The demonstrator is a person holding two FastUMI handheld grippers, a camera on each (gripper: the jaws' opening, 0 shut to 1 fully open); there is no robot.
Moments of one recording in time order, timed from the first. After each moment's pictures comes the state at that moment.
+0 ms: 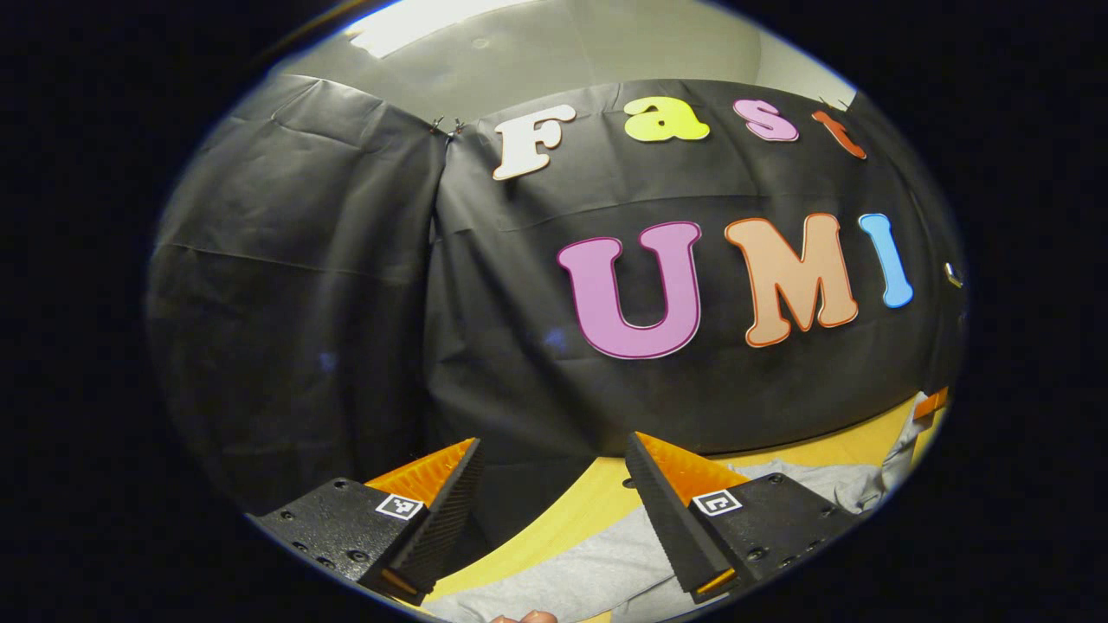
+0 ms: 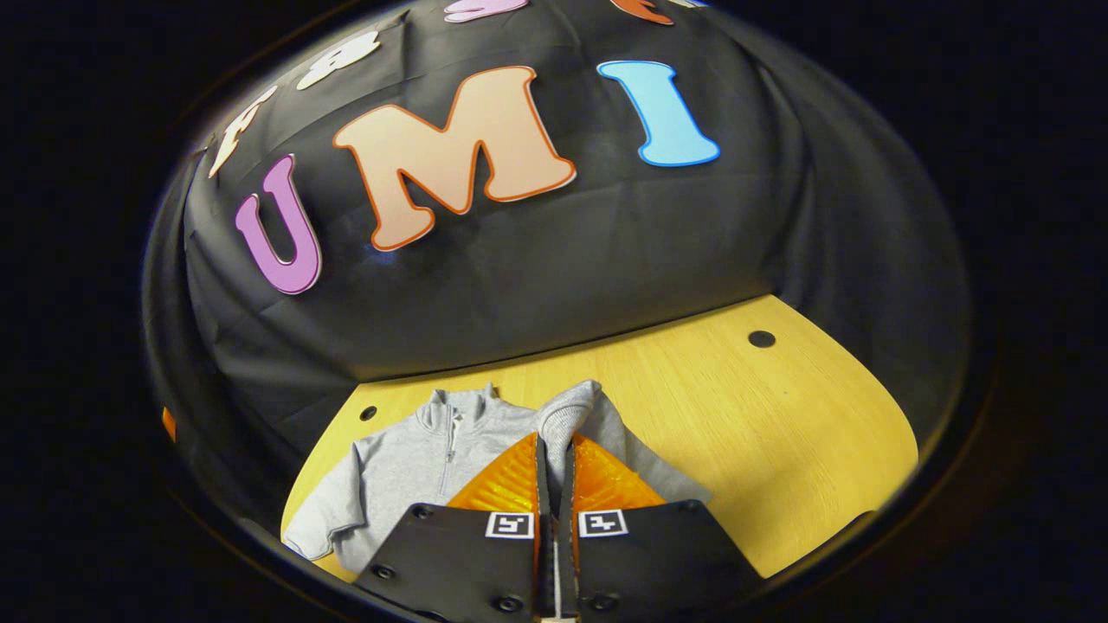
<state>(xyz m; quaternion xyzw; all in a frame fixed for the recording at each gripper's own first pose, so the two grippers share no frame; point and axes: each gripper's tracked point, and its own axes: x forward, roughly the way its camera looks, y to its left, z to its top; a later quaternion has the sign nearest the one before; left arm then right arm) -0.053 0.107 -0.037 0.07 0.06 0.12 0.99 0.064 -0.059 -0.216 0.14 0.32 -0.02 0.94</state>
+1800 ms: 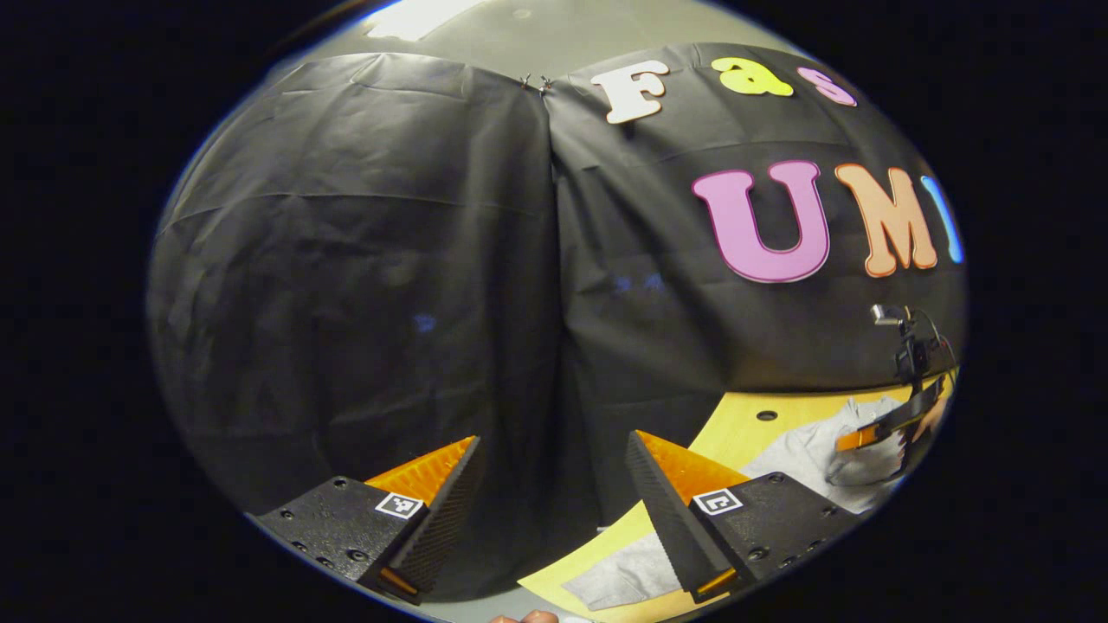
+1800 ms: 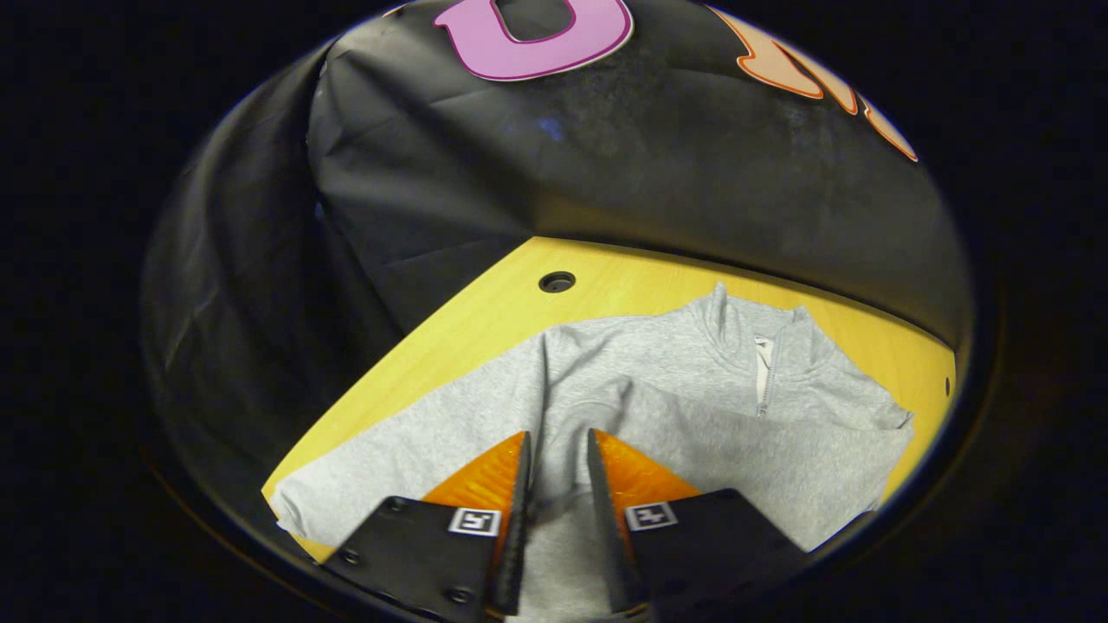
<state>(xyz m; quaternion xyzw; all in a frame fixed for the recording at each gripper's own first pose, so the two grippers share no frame) -0.155 0.277 -0.102 0.08 0.15 0.26 0.95 0.054 0.312 -0.343 0.03 0.43 0.26 0.87</state>
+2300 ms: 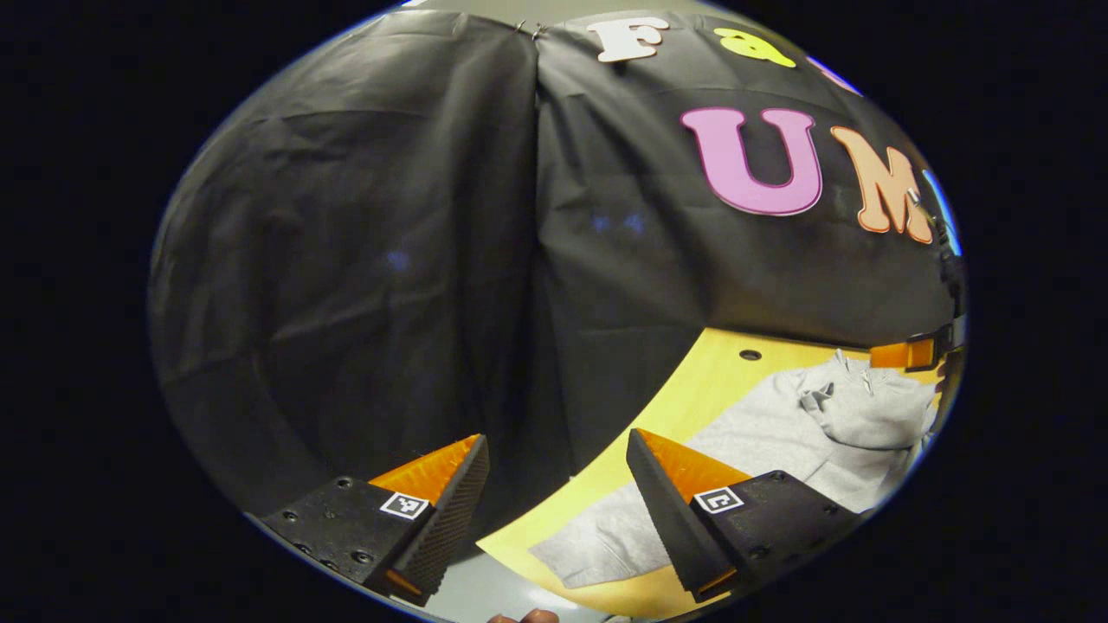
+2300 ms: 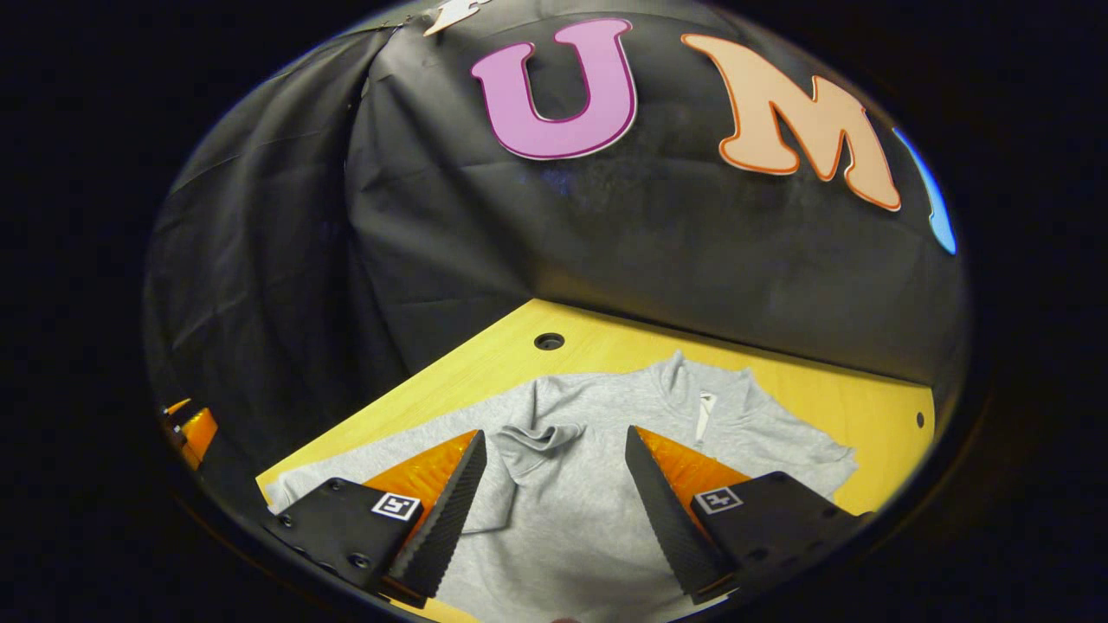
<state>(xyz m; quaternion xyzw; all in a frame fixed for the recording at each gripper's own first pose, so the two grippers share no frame) -0.166 0.270 -0.221 0.00 0.26 0.24 0.94 0.042 0.252 -0.259 0.00 0.32 0.25 0.91</state>
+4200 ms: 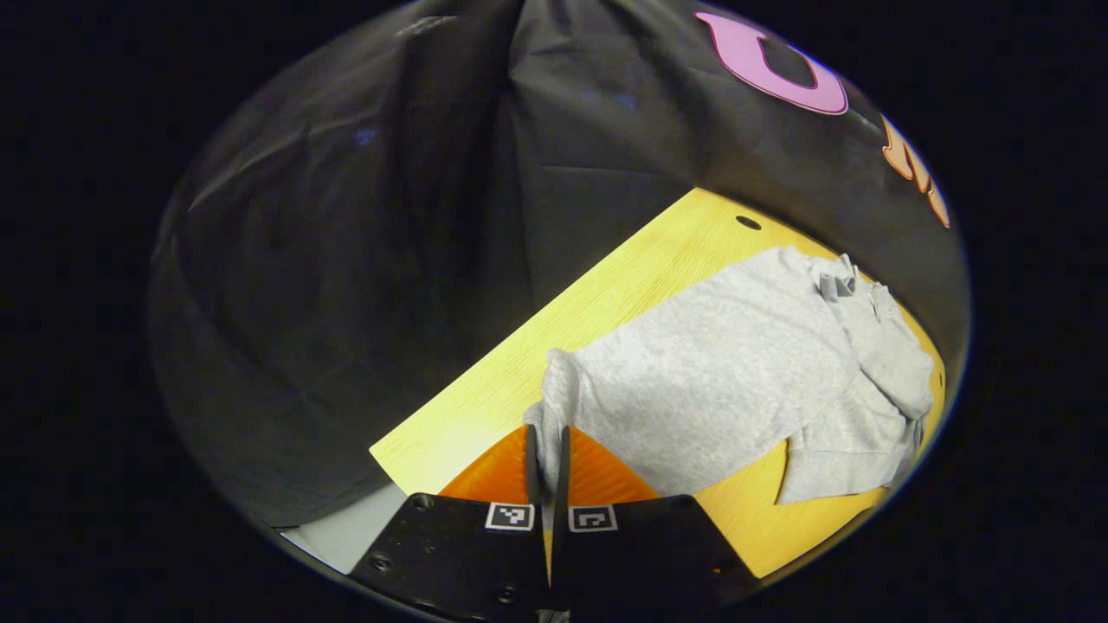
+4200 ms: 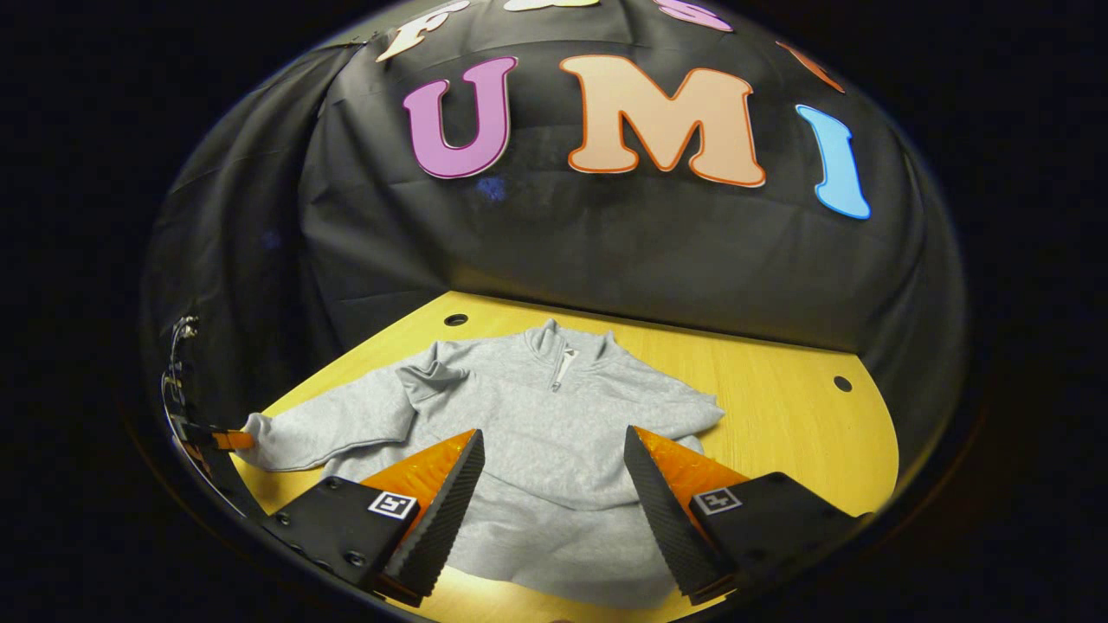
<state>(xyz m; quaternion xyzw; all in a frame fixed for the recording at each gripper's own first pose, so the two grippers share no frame) -0.173 0.223 -0.337 -0.09 0.45 0.19 0.87 -0.017 0.068 -0.255 -0.01 0.32 0.14 0.94</state>
